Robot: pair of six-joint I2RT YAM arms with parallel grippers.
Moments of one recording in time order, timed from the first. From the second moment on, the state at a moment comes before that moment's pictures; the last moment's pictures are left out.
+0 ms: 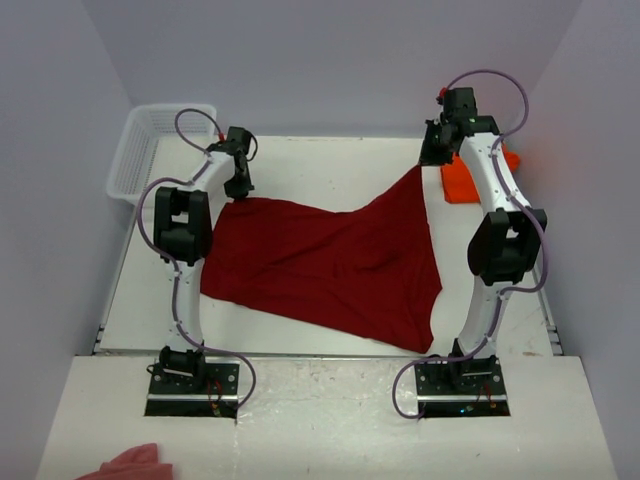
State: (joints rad) left arm -0.15 2.34 1.93 -0.73 -0.22 -0.36; right arm 0.06 2.01 1.97 -0.88 -0.07 0.28
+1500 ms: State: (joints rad) left arm -0.15 1.98 1.75 -0.79 -0.30 -0.40; right arm 0.06 1.96 2.03 -0.91 -0.15 0.21
